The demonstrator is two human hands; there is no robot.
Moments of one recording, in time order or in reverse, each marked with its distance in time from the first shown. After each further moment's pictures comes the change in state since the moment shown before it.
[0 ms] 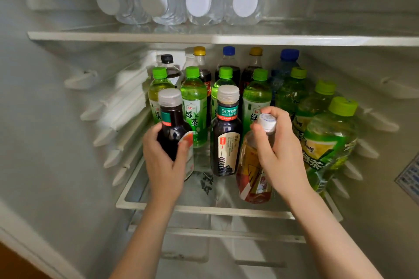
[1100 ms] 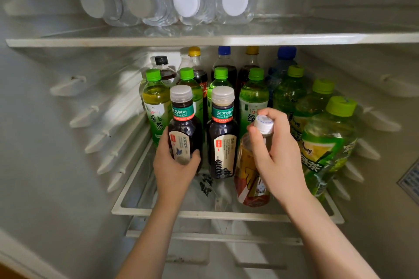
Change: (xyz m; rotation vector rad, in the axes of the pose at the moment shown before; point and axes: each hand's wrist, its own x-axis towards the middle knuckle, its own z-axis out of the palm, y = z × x) left_hand -0.007 -0.009 0.022 0.015 -0.090 -0.226; right_hand 0.000 0.002 0.000 -0.007 0.018 -0.002
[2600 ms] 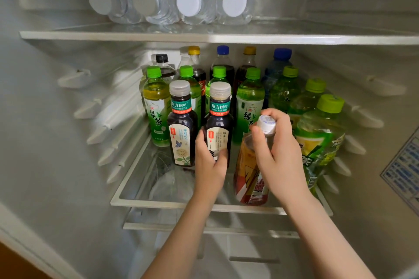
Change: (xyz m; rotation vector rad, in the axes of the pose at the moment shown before) left_hand -0.037 0.037 0.050 -0.185 -0.256 -0.104; right_hand -0.011 -0.008 -0.012 -0.024 0.003 0.047
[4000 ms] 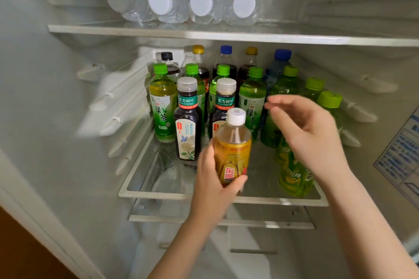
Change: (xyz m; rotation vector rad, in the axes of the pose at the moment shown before) left_hand -0.052 0.002 -0.032 0.134 -0.150 0.115; right_hand 0.023 -0.038 -0.041 0.060 -0.071 0.148
